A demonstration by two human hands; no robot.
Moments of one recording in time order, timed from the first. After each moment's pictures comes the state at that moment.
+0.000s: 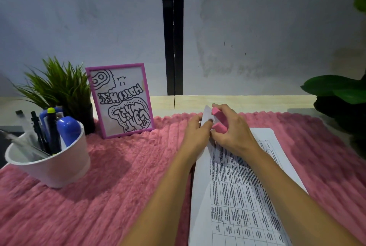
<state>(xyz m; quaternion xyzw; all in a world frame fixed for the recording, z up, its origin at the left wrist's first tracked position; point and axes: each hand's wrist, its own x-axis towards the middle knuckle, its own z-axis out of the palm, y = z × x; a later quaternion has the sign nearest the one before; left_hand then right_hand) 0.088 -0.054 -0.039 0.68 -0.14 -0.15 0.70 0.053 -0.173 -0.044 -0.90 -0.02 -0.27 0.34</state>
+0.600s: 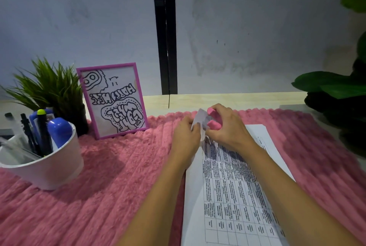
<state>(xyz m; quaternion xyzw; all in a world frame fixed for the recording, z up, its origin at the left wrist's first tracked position) 0.088 -0.051 -0.056 0.79 -0.15 -0.02 0.59 0.056 -0.184 -0.047 -0.92 0.00 -0.25 0.29</state>
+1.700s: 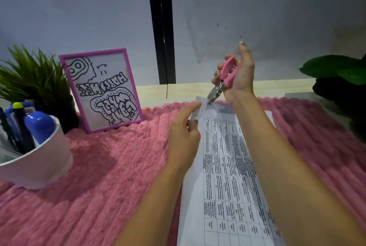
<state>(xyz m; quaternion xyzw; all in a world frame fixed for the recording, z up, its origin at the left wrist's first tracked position) 0.079 -0.048 -0.070 0.73 -0.21 0.05 0.65 0.118 -0.201 0.015 -0.47 0.10 -0.28 0.83</state>
